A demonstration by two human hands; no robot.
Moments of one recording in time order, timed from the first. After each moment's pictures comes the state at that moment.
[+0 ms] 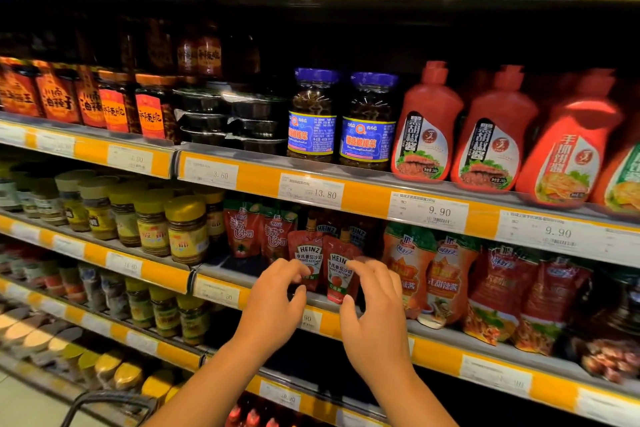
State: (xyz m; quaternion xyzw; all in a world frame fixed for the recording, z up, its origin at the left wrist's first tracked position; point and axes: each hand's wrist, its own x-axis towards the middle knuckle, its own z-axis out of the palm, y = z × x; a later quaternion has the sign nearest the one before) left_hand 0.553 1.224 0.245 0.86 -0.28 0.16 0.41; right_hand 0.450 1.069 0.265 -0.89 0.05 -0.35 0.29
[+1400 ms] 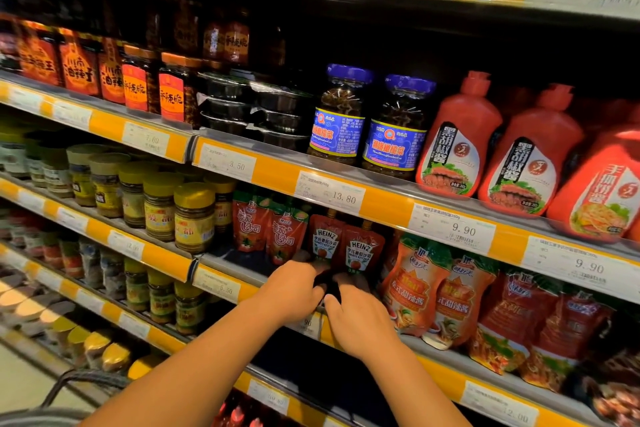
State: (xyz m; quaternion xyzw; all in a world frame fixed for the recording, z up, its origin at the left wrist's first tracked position) left_hand 0.601 1.196 0.256 0.93 -0.31 0.02 0.22; right_hand 0.507 1.056 0.264 -0.98 0.08 -0.05 0.15
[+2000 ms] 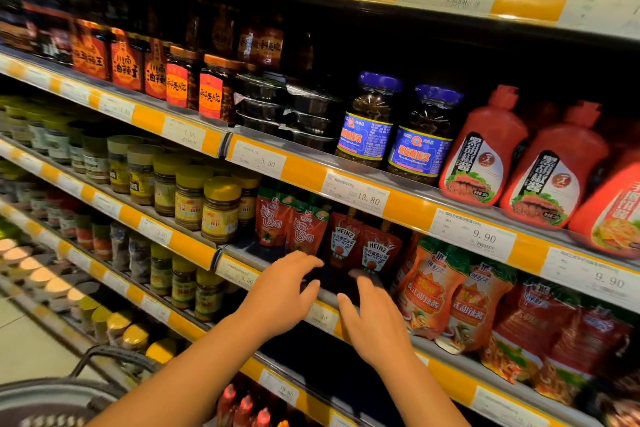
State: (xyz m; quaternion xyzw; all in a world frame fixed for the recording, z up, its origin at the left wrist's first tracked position) left_hand 0.561 1.251 0.257 0.89 -0.27 0.10 0.36; right_hand 0.492 1.061 0.259 -0.97 0.06 -0.13 0.19
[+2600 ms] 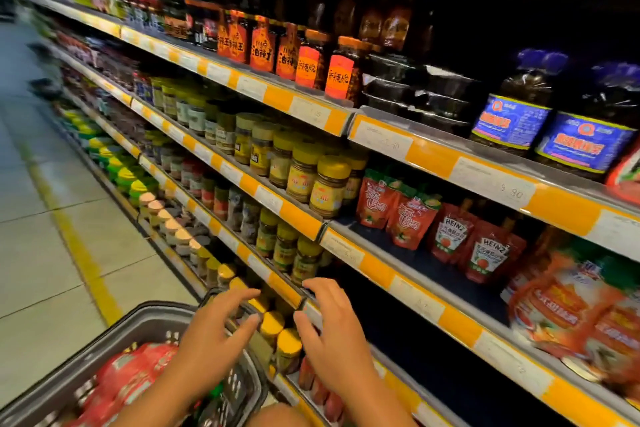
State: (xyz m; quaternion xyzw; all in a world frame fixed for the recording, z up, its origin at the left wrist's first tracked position) left_hand 0.449 1.474 0.159 0.88 -0.02 0.11 0.46; right_hand 0.469 1.254 0.202 -0.92 -0.20 -0.08 0.32
